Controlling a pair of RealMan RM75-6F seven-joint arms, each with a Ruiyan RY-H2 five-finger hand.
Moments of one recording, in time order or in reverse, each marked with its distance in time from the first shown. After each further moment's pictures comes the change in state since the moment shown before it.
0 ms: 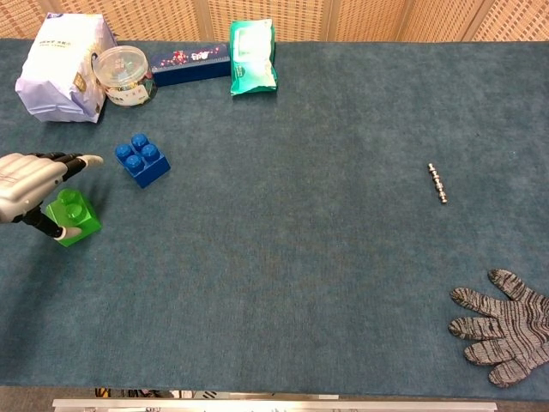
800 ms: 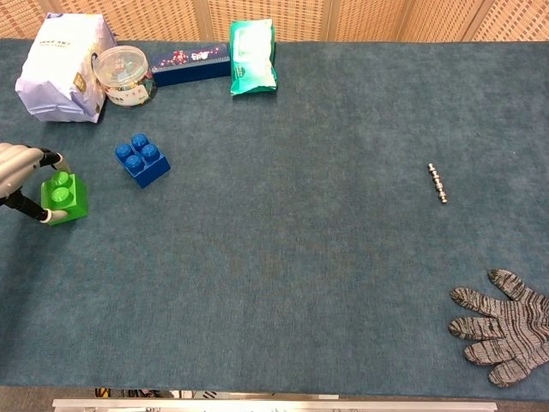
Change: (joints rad) left arm -0.028 -0.010 -0.032 0.101 -0.131 -0.021 0.004; right arm 0.003 0.003 0.000 -0.007 -0.003 -0.001 -0.004
